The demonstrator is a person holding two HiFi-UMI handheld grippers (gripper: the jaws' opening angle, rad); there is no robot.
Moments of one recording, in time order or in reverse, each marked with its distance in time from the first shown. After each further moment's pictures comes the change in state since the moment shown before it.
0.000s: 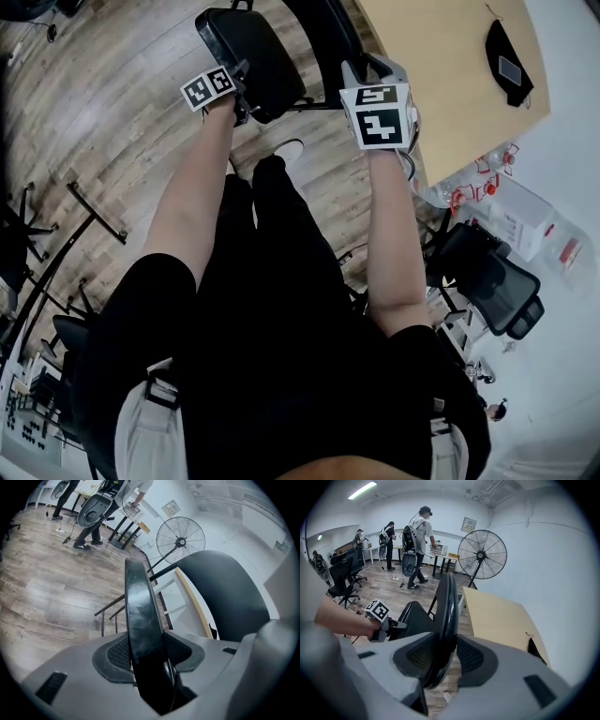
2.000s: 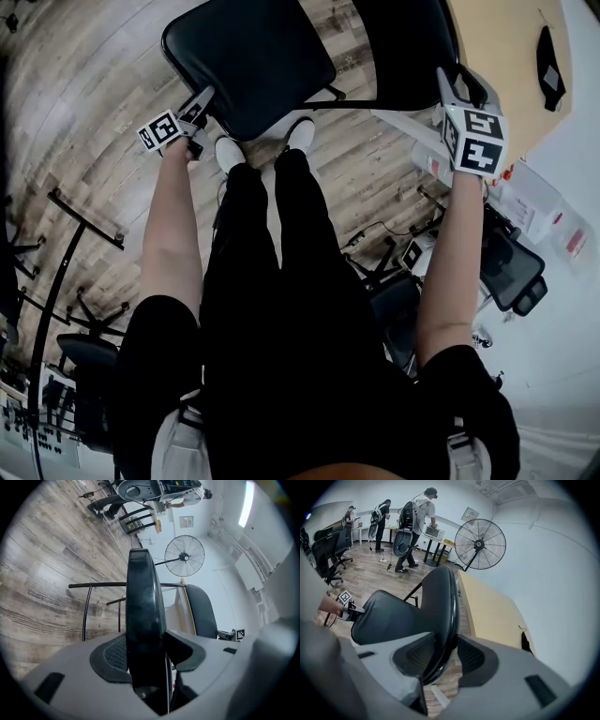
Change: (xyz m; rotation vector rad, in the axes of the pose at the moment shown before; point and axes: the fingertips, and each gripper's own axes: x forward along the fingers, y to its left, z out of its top) left arm -0.009 0.267 -0.042 -0.193 0.073 -0.427; right arm 0.113 0.006 -0.059 -0.051 0.124 -0.180
